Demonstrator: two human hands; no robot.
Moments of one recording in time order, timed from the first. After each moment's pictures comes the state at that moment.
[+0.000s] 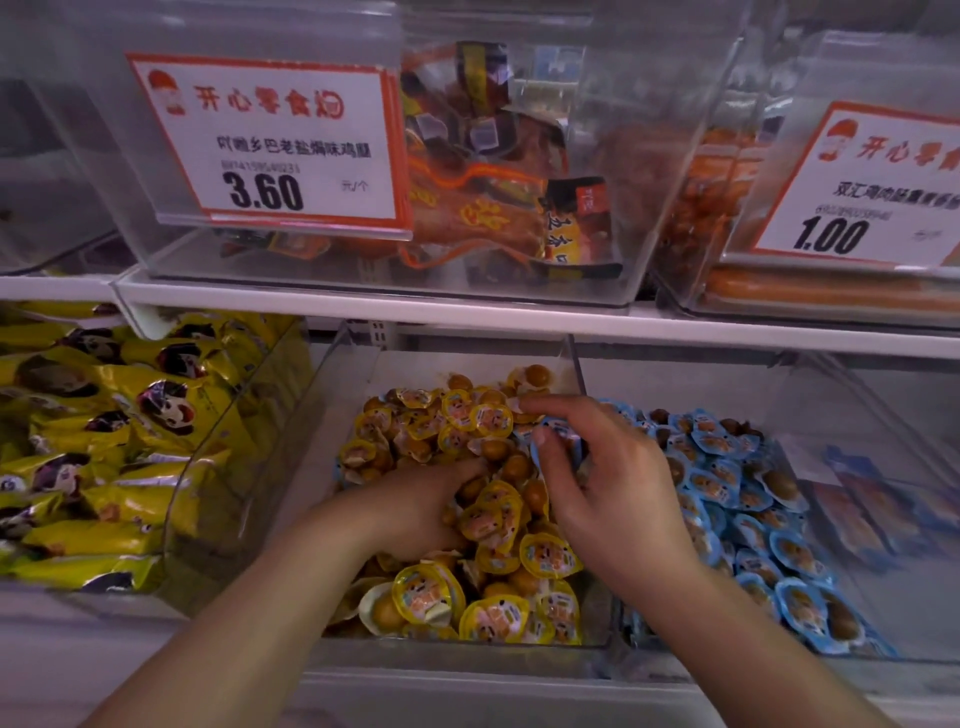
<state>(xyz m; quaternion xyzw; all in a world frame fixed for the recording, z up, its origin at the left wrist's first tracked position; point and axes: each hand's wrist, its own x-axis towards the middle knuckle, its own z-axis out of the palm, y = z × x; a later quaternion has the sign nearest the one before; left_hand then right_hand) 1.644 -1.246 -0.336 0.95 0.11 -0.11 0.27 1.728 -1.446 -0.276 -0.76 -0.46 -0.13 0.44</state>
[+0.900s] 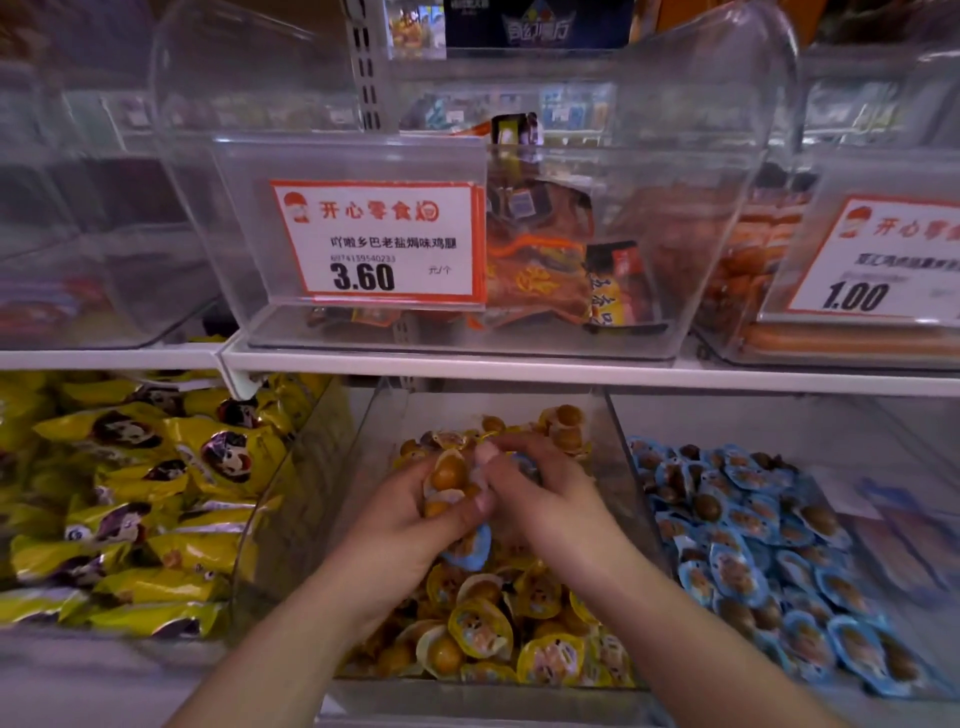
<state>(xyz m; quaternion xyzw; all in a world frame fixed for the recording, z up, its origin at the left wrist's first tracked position) 1.591 -1.264 -0.296 0.68 0.12 0.20 0.69 1.695 -1.386 -0.262 -0.71 -0.32 0.24 0.58</state>
